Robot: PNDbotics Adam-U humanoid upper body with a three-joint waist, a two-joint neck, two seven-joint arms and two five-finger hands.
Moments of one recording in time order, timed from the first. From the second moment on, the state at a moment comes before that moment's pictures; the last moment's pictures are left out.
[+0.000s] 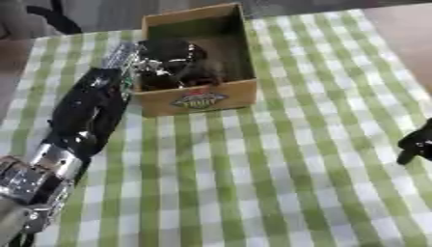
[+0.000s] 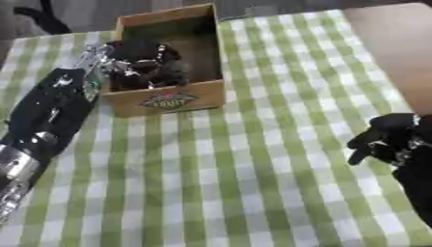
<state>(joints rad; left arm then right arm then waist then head) -0.98 0.52 -0.03 -0.79 -1.12 -0.76 -0.31 -0.32 -0.26 0.19 -1.88 -0.42 -0.02 0.33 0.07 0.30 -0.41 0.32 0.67</state>
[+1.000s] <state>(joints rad) -0.95 0.52 -0.03 -0.82 -0.93 -0.65 -0.29 -0.31 -0.26 0.19 -1.88 -0.43 -0.02 0.33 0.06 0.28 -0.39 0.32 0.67</state>
